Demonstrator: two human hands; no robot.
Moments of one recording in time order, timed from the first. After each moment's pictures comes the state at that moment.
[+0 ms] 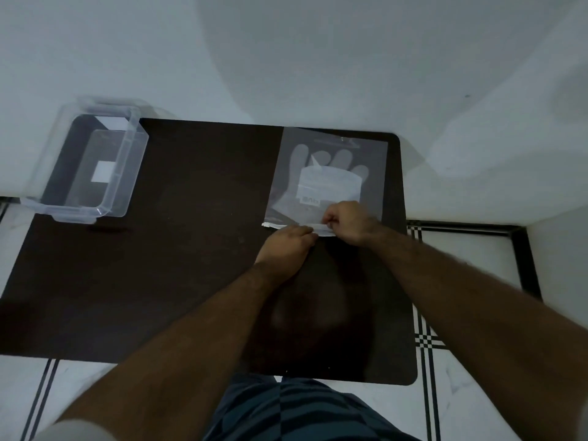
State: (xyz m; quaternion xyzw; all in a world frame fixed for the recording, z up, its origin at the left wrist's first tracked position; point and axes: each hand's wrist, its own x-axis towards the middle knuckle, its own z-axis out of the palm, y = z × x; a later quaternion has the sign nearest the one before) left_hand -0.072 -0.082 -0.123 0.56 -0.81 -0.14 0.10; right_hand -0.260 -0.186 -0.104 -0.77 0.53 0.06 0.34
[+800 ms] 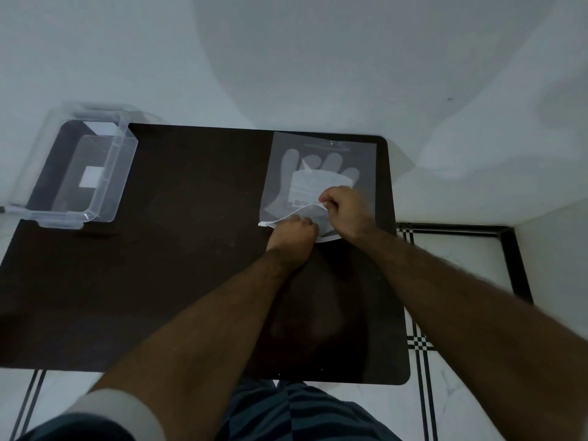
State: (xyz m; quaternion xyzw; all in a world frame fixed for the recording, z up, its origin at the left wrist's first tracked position) left_hand -0.106 -0.117 -0.117 0.58 -0.81 -0.10 -0.02; right_hand -0.266 -0.184 -0.099 -0.76 0.56 -0.18 0.28
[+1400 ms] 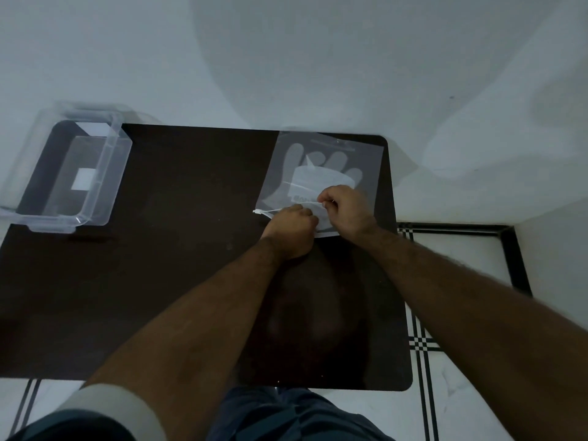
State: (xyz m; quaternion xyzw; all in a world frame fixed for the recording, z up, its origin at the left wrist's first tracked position) left_hand -0.094 -0.146 -0.125 0.53 -0.84 -0.10 0.04; right_hand -0.269 -0.194 -0.104 -0.78 0.54 -0.17 0.27
